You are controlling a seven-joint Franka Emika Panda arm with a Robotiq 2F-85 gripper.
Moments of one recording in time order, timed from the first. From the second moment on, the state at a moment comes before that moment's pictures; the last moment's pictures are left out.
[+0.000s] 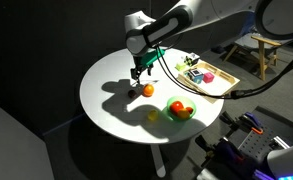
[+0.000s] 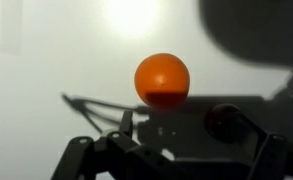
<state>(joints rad) 0.19 0.86 0.04 -1.32 -0.10 2.03 0.14</state>
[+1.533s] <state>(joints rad) 0.16 0.78 0.03 -1.58 -0.10 2.32 0.06</state>
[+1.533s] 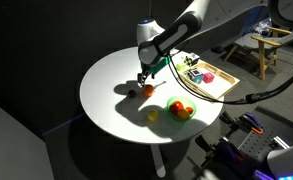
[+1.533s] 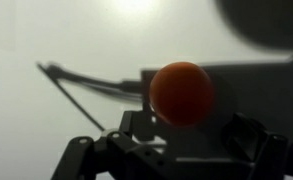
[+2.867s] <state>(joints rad) 0.16 0.82 0.03 -1.58 -0.10 2.36 0.05</state>
